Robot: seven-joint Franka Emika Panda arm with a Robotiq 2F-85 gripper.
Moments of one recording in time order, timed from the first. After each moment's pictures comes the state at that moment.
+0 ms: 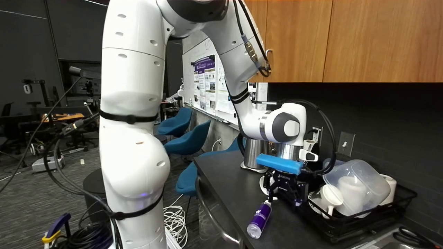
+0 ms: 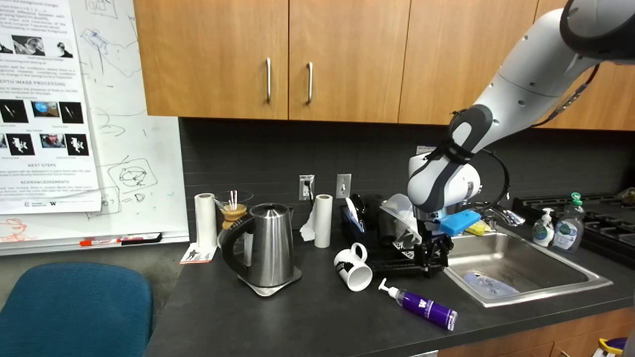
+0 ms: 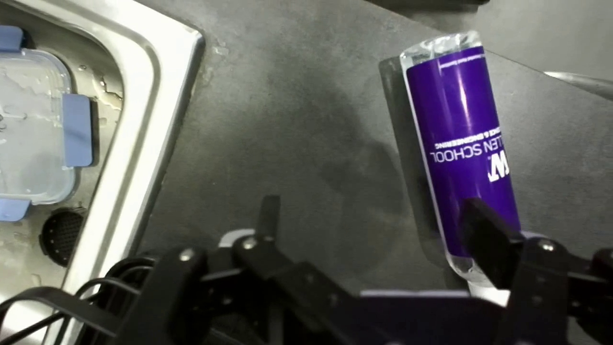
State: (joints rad) arm -0.13 0.14 -0.15 -2.45 -0.18 2.41 -0.17
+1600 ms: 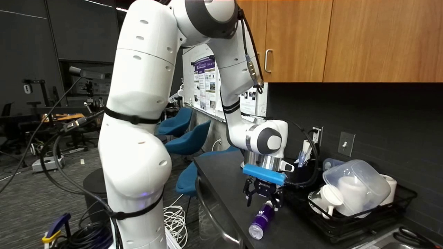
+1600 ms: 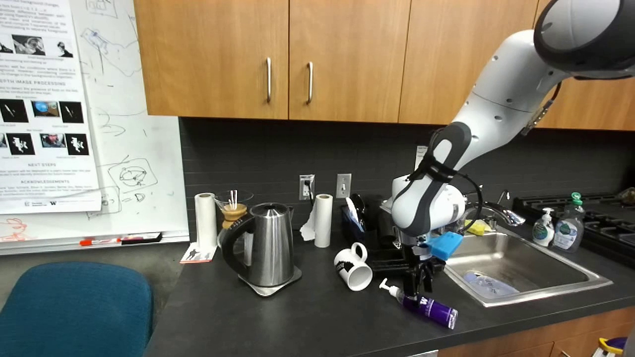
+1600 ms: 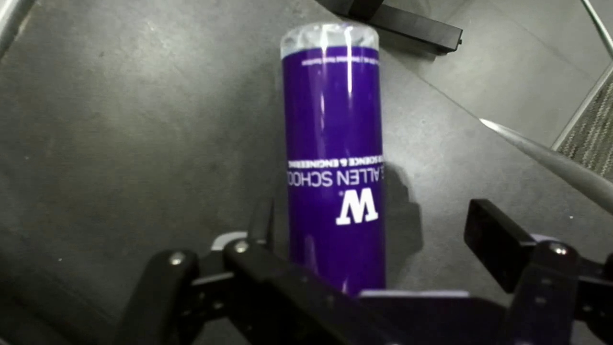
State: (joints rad) arm -0.10 0.26 -0.04 -2.48 -0.09 2.48 -0.32
